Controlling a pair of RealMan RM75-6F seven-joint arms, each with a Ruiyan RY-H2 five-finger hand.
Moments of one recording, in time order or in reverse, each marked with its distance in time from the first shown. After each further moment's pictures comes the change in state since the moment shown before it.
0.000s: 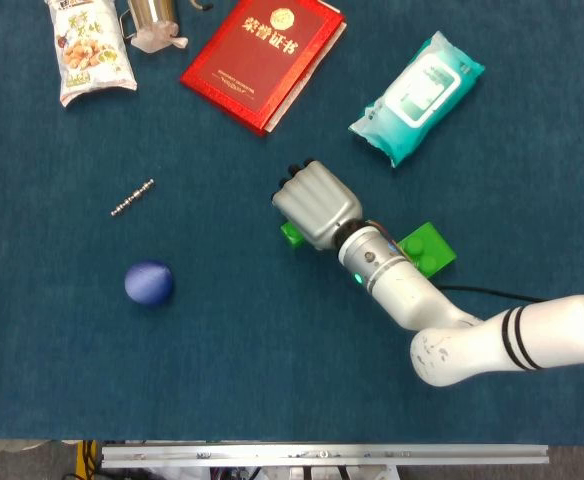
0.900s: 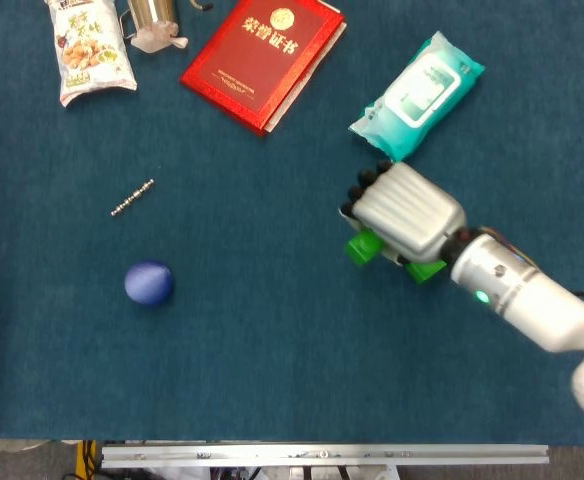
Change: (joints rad) left arm -0.020 -0.001 0.008 -0.043 0.031 -0.020 0.044; right arm -0.211 0.536 -0.125 -0.506 -0.434 0.006 0.264
